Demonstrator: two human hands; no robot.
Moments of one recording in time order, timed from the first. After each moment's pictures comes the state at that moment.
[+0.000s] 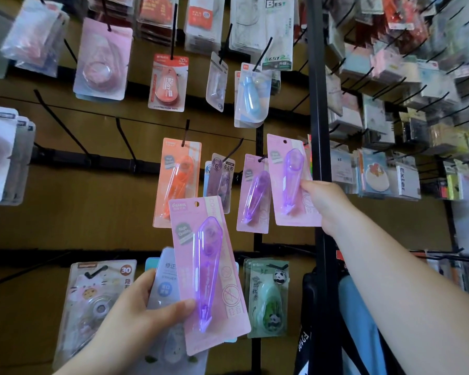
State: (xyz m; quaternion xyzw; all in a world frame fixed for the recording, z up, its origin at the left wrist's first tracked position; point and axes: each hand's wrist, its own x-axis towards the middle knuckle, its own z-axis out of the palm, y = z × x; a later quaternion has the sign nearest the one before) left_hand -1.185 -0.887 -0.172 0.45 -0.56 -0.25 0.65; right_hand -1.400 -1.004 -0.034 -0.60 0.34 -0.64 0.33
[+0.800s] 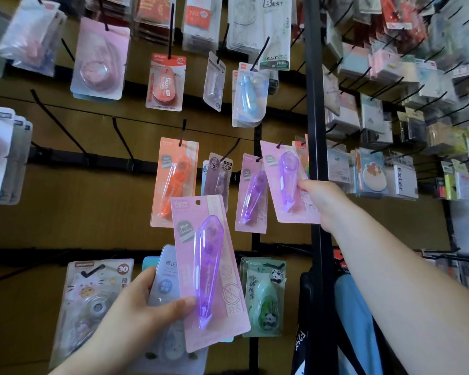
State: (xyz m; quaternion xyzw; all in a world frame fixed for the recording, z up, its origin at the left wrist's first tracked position) left_hand -1.191 -0.885 -0.171 0.45 -0.56 -0.26 0.65; right_hand -1.404 -1.007 -0.031 -0.61 0.35 -0.61 0.36
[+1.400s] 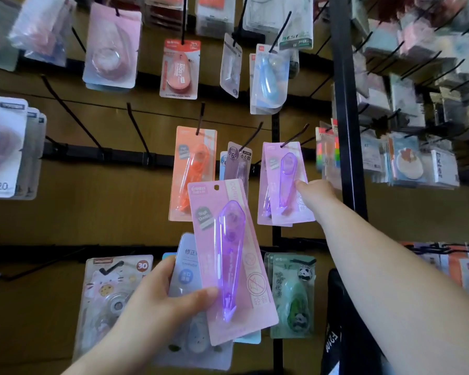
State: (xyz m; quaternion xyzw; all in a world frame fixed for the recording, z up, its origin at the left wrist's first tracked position) left_hand -1.175 -0.901 -0.169 0.45 -0.55 -0.24 0.66; right_hand -1.352 -1.065 -0.034 -0.63 0.47 -0.59 0.22
